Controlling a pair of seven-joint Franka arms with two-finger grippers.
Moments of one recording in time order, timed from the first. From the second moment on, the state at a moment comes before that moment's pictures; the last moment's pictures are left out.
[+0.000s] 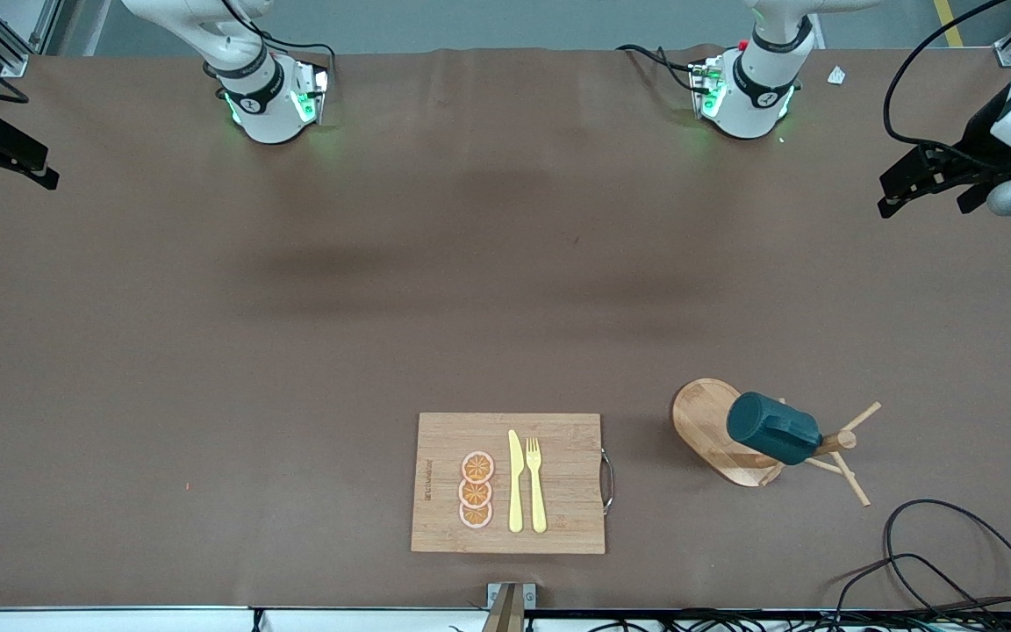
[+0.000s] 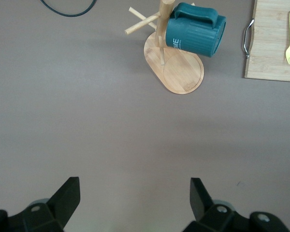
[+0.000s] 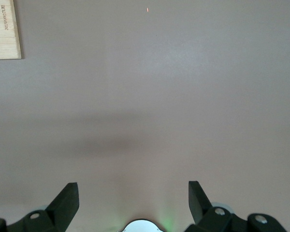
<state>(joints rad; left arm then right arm) 0.01 -0.11 -0.10 -1.67 -0.02 1.59 -0.14 0.01 -0.11 -0.07 -1.59 0.00 1.42 -0.03</state>
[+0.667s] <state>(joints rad) 0.01 -0.11 -0.10 -1.66 -0.02 1.55 -0.11 0.01 -0.11 -0.08 -1.59 0.00 1.42 -0.03</state>
